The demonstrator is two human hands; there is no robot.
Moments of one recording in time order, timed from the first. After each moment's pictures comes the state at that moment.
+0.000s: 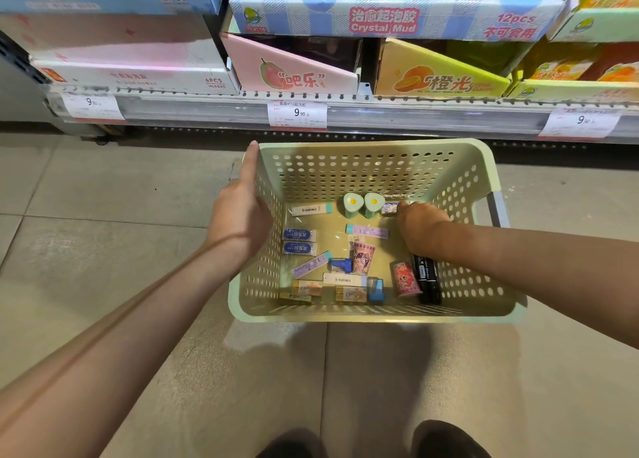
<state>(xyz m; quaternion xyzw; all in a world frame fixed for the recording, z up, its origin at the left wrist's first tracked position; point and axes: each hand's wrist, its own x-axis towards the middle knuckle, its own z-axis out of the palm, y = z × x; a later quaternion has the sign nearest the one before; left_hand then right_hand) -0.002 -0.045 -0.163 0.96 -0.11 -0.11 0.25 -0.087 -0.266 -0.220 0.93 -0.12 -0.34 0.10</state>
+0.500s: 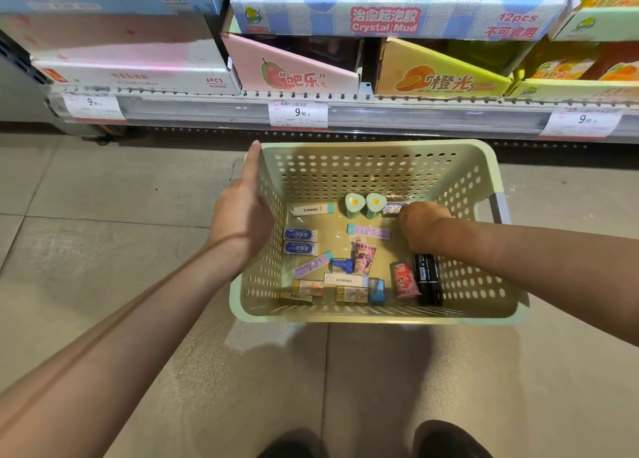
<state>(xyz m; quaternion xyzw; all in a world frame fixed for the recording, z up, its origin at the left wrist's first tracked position) -0.004 -0.045 -0.161 0.96 -0.11 -0.12 0.25 -0.086 -0.267 -0.218 0.92 -0.07 -0.36 0.17</state>
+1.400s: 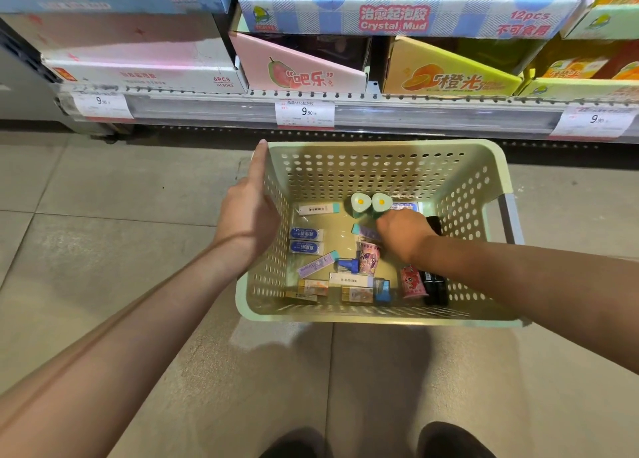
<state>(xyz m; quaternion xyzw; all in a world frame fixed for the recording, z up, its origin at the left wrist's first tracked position) -0.003 -0.045 -0.162 0.95 -0.12 -0.12 0.26 -0.084 -0.244 -0.229 0.96 -0.01 -0.28 0.04</state>
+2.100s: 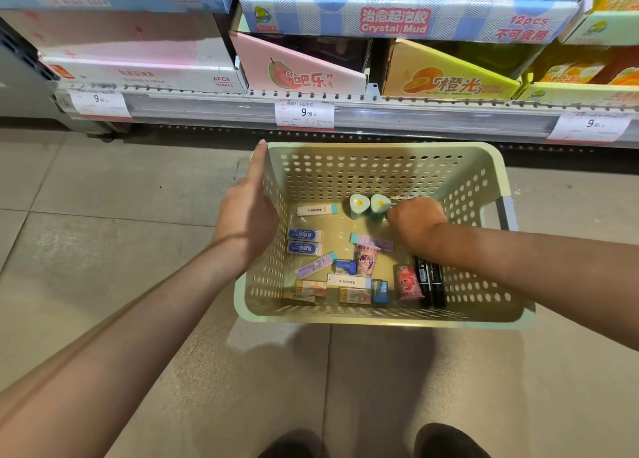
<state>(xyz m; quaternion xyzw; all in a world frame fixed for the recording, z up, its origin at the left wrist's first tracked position) -0.005 -0.043 -0.161 0.95 -0.13 -0.12 0.26 -0.076 -0.255 -0.203 0.94 -0.01 -0.30 0.14</state>
